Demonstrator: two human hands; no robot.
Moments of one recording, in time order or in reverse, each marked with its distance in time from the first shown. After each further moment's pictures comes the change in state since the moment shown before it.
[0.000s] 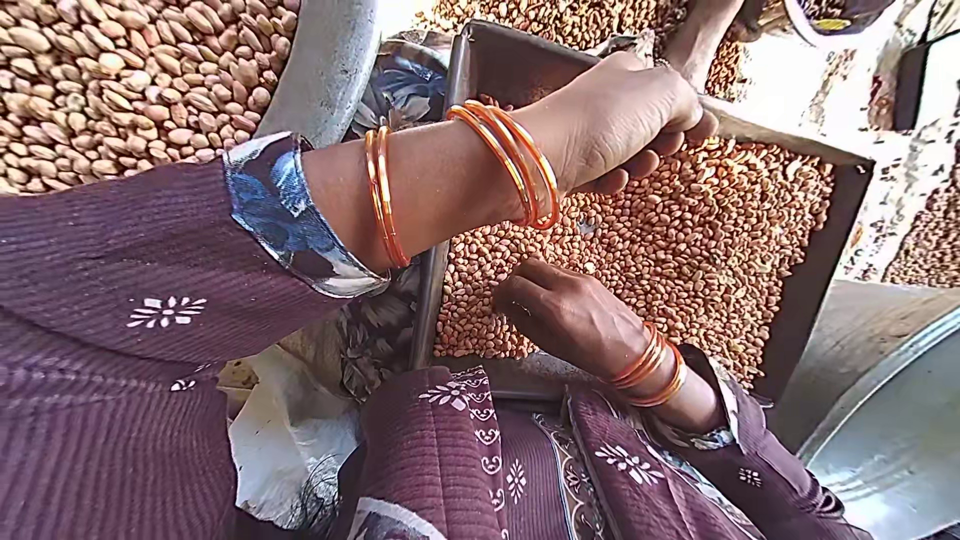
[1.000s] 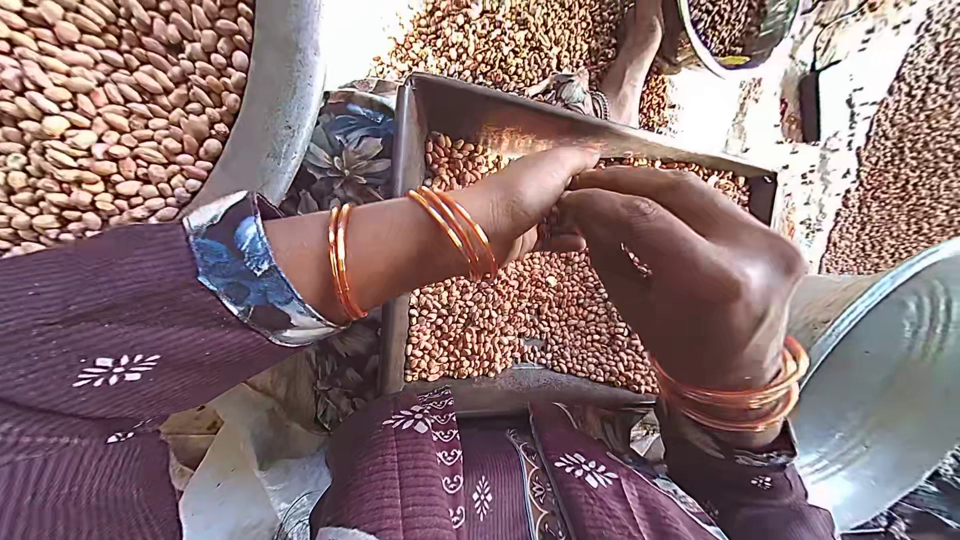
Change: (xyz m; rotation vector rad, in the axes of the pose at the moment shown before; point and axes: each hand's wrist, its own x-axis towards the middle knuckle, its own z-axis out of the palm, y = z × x) left_hand 0.000 -0.018 0.014 -0.356 -0.015 -0.191; right_hand 0.000 -0.016 -0.098 -0.448 0.498 0.140
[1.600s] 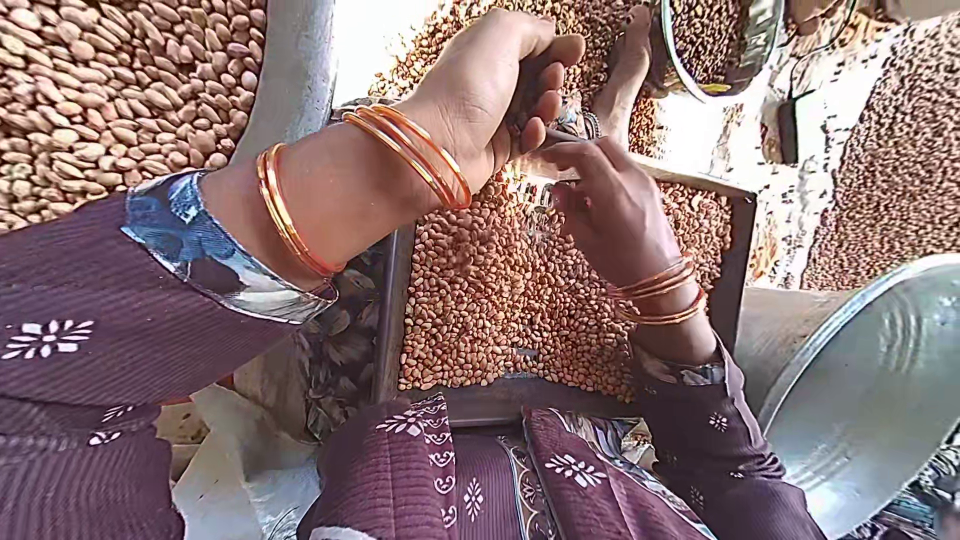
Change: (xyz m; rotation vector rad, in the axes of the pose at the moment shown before) left_hand 0.004 0.051 -0.024 -0.165 0.198 0.322; right_hand 0.020 0.051 0.044 0.160 -0.361 0.238
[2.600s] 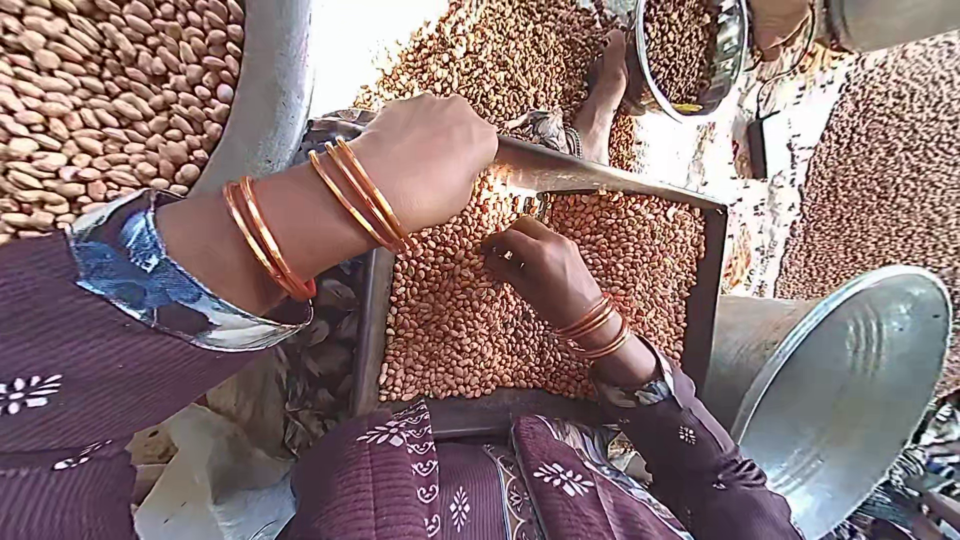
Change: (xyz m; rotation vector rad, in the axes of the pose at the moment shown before) left_hand -0.006 0.001 -0.019 1.998 -0.223 0.304; right_hand -0.016 -0.002 0.047 0.115 -0.023 -0.109
